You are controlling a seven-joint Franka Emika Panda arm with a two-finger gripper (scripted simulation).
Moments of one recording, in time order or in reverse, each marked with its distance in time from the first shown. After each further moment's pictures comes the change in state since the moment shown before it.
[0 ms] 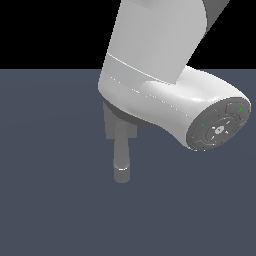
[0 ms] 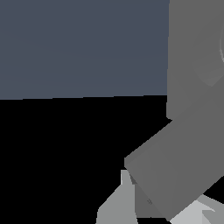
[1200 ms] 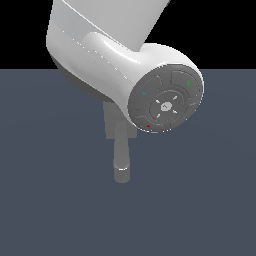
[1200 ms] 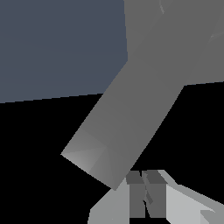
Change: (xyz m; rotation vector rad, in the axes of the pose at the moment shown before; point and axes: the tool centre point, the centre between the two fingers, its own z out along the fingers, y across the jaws) arm -0.035 0.048 -0.003 0.044 -0.035 0.061
